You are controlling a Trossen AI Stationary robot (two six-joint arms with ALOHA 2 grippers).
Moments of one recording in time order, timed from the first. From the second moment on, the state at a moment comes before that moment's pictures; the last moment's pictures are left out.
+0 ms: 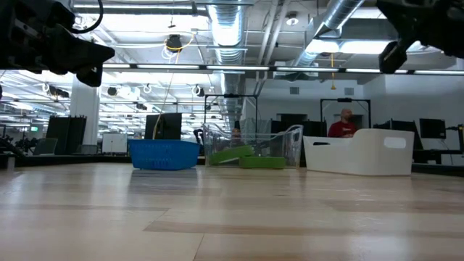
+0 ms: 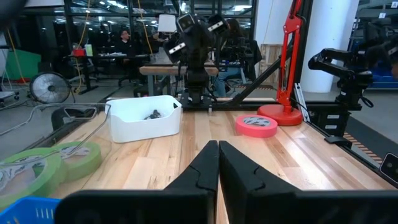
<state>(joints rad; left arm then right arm) 0.02 0.00 0.01 0.03 0.02 -0.01 0.02 0.10 0.01 0.49 -0.02 0.54</state>
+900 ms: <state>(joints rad) 0.02 0.00 0.01 0.03 0.02 -0.01 0.02 0.16 0.52 -0.02 0.05 0.51</state>
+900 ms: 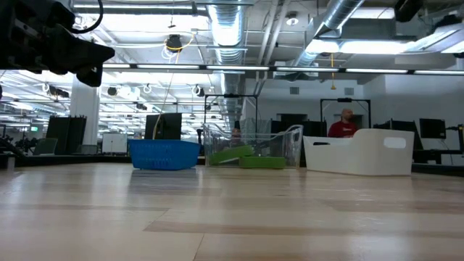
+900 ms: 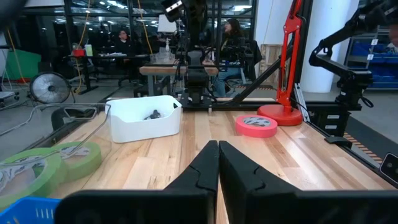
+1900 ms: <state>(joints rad) 0.02 0.00 0.01 0.03 0.02 -0.01 0.02 0.62 0.82 -0.28 -0.21 0.46</state>
